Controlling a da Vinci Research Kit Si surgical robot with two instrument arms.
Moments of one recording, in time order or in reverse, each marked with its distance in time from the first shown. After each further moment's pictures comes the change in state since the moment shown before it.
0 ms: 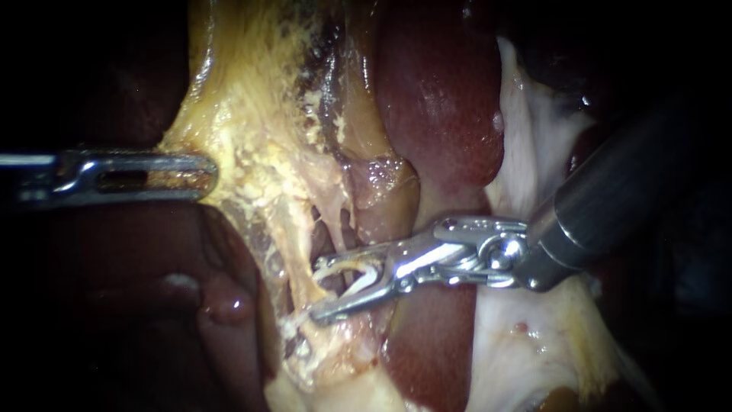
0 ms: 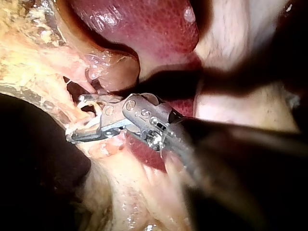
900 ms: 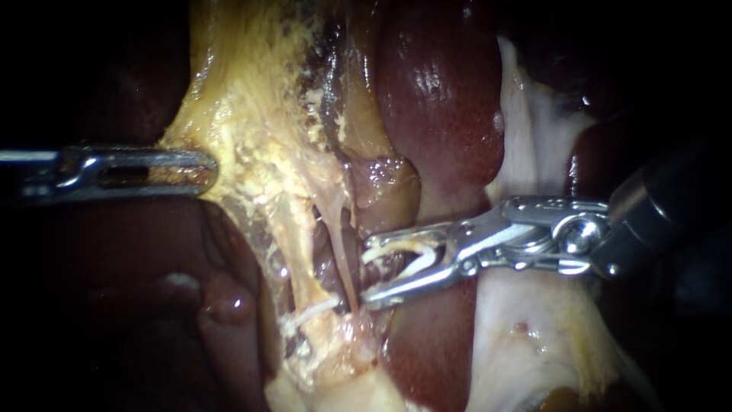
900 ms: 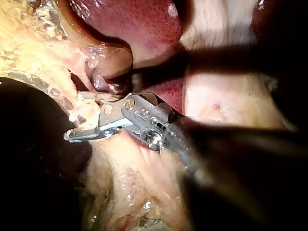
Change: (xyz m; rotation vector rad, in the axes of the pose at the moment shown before) right arm 0.004 -0.005 -0.005 0.005 0.036 0.024; left arm 0.000 0.002 0.001 -0.003 0.010 -0.010
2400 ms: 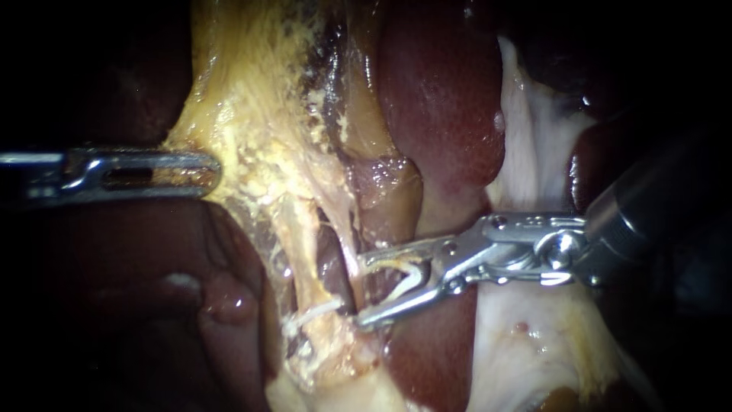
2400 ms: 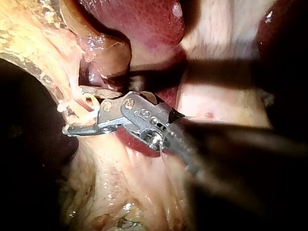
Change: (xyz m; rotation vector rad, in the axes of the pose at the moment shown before) right arm -0.002 0.000 -0.001 0.013 -0.027 -0.087; left arm 0.000 0.000 0.000 0.002 0.001 0.001
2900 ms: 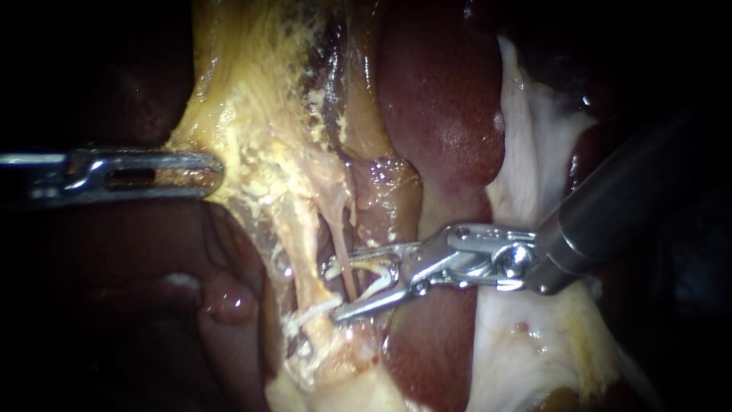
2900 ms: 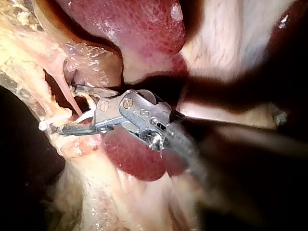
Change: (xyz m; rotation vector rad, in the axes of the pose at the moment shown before) right arm -0.006 0.007 0.004 0.001 0.046 -0.072; left arm 0.000 0.000 0.000 -0.005 -0.004 0.001
